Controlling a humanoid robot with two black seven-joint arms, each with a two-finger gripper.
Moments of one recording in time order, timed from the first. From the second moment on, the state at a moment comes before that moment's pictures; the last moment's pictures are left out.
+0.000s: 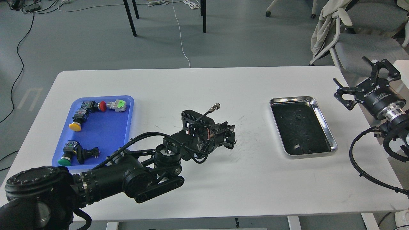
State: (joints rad) left arm -0.79 -0.04 -0.23 -1.00 1.84 0.01 0.21; right arm 0.48 -0.58 1.04 0.80 0.22 0.49 -0.07
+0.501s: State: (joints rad) left arm -0.69 -0.04 -0.18 -1.00 1.85 0.02 0.21; right arm 0.49 -0.58 1.03 0.80 0.22 0.49 -0.07
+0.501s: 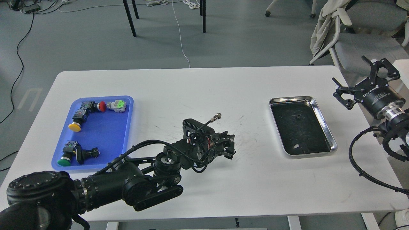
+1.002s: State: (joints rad) left arm -0.67 -0.04 -0.18 -1.00 1.84 0.04 0.19; right arm 0.50 -0.58 1.02 0.80 0.22 0.49 -0.07
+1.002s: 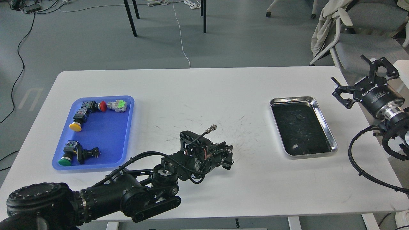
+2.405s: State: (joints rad) left arm -0.82 0.46 -0.94 -1.08 0.70 0.30 0.11; right arm 1.00 -0.63 0.48 1.11 -0.21 0.34 -0.16
